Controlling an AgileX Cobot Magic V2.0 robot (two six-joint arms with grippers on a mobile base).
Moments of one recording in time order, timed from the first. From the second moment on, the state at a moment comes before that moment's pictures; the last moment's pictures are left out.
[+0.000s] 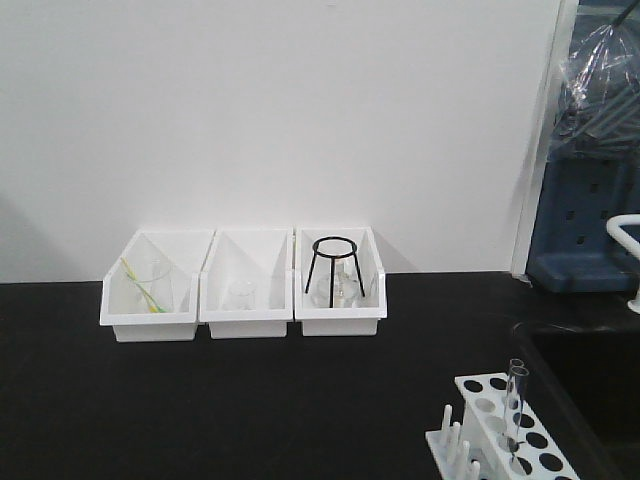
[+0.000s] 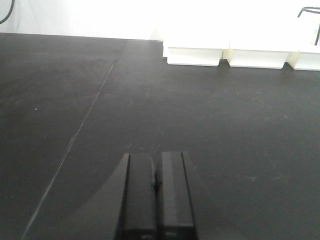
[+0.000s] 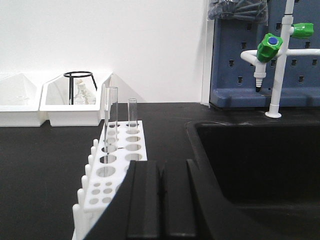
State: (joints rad) left arm 0.08 -0.01 0.03 0.05 0.29 -0.17; right arm 0.03 -0.01 0.03 -0.09 0.10 0.08
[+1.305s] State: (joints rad) left arm 0.08 -0.01 0.03 0.05 0.29 -0.17; right arm 0.03 0.79 -0.59 -0.09 -0.15 0.02
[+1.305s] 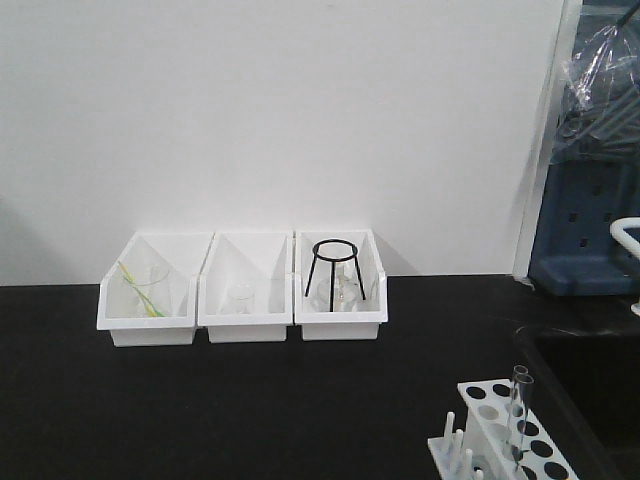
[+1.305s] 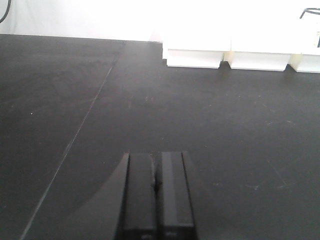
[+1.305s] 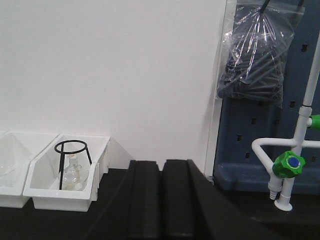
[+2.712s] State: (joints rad) left arm 0.08 -0.01 0.03 0.05 0.29 -0.17; right arm 0.07 1.69 -0.47 -0.25 -0.93 0.17
